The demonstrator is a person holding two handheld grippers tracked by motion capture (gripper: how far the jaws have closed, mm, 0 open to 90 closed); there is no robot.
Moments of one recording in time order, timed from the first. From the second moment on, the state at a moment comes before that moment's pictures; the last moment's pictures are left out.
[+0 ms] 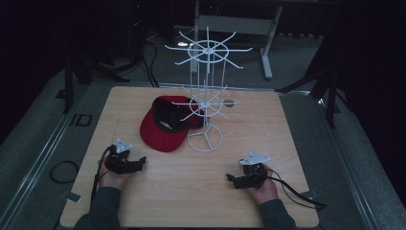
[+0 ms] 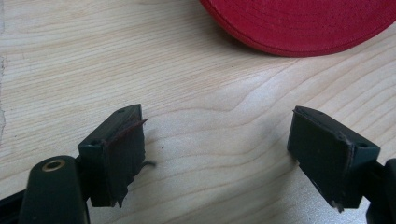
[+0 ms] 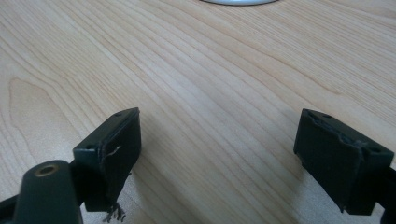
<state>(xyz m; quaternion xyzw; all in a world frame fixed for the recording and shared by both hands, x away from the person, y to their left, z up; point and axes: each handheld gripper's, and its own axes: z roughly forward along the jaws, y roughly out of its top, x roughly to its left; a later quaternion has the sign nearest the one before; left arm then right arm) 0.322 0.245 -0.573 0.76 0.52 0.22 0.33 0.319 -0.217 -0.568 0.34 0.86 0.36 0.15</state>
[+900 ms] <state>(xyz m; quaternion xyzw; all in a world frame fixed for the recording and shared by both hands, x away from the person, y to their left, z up) 0.326 0.248 -0.552 0.75 0.53 0.21 0.33 0.319 -0.217 -0.568 0.34 0.86 0.36 0.15</state>
